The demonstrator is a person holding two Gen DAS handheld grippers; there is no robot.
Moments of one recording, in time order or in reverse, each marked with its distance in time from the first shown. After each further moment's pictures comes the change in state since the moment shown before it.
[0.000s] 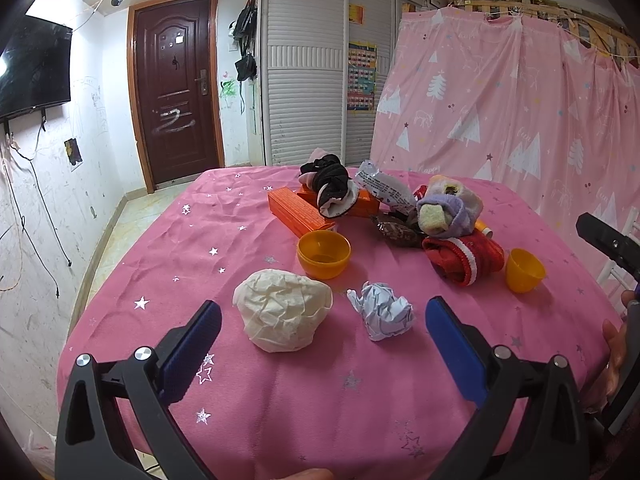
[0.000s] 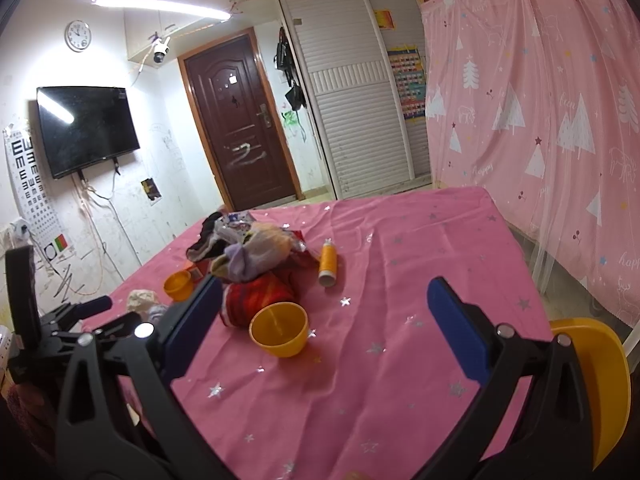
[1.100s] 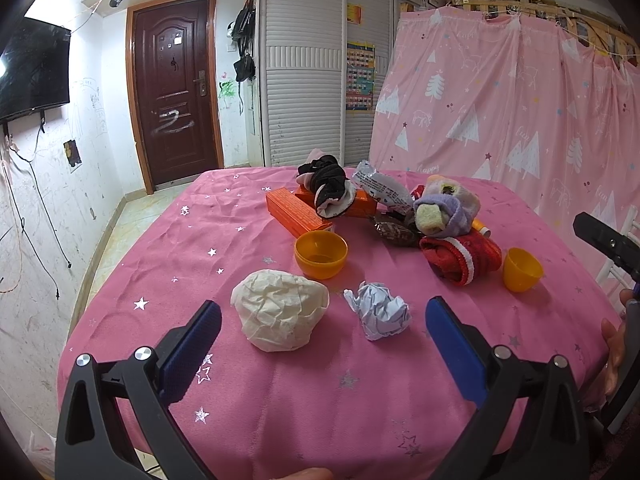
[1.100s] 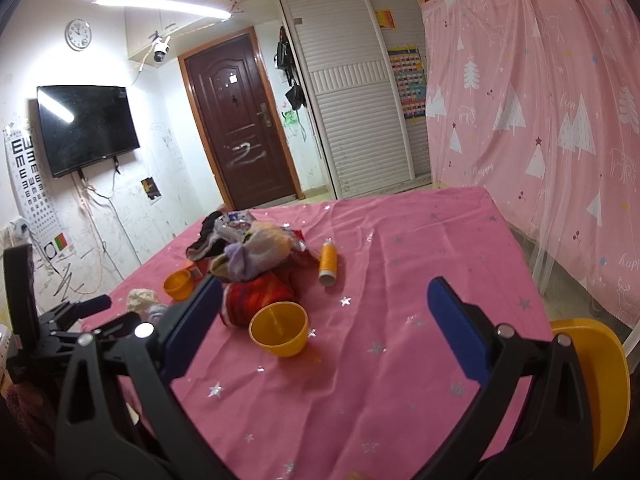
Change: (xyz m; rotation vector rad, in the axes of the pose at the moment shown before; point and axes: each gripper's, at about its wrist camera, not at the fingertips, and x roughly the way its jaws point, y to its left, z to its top) left arm -0.001 -0.002 -0.001 0.003 -0.001 0.000; right arm 0.002 0.002 0.001 -0.003 0.002 0.002
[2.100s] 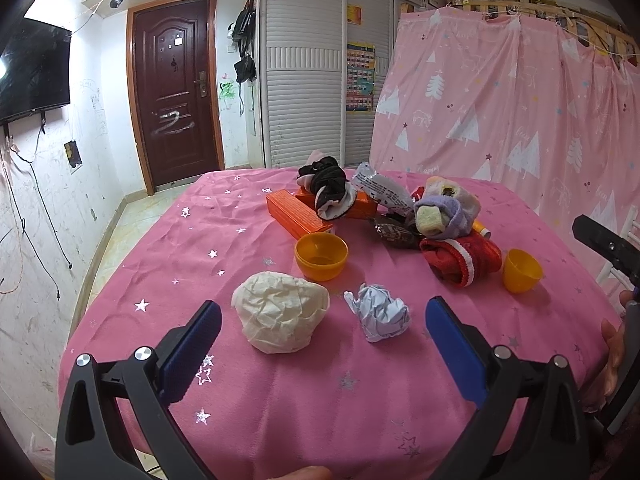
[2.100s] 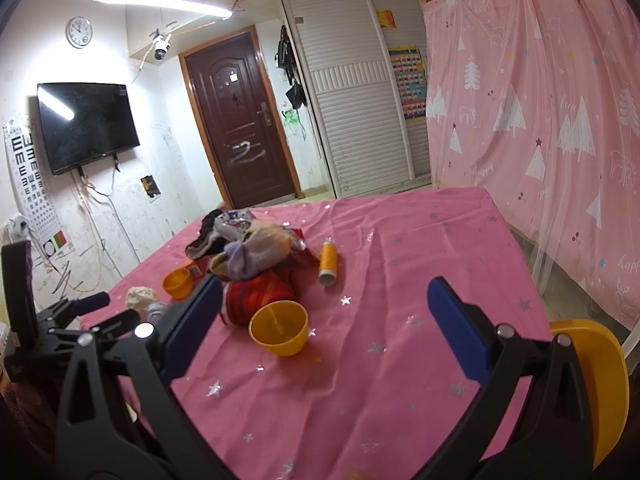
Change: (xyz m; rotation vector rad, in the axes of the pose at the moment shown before) left arm 0.001 -0.001 0.001 0.003 -0.002 0.006; right arm 0.000 0.001 0.000 -0.002 0.001 -0.001
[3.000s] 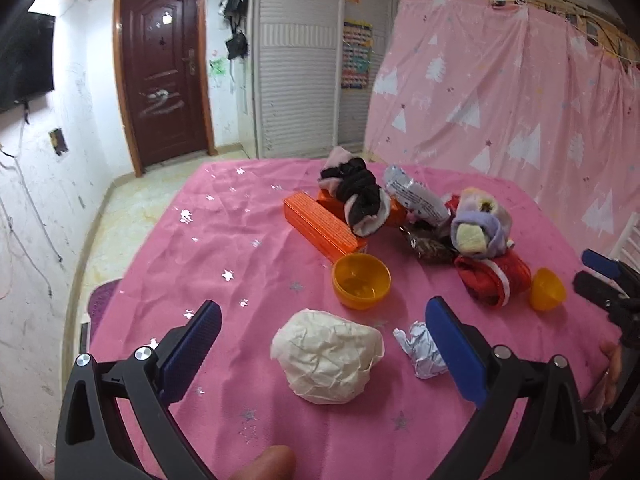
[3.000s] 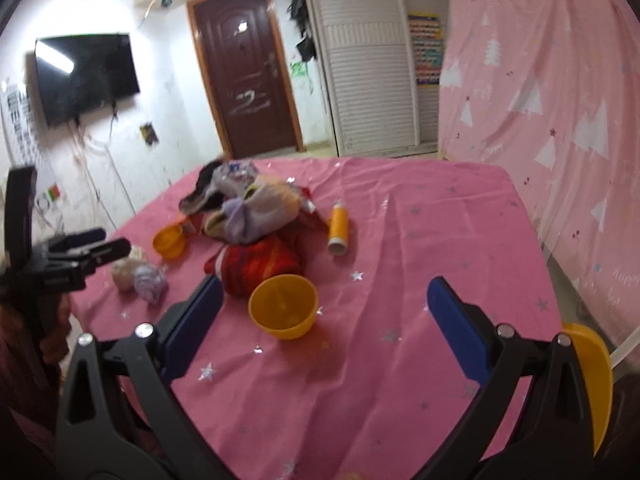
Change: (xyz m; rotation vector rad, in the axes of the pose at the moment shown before) left arm 0.041 0.037 0.034 0.003 0.112 -0.065; right arm 0.034 0.018 0.001 -0.129 0.202 -0.017
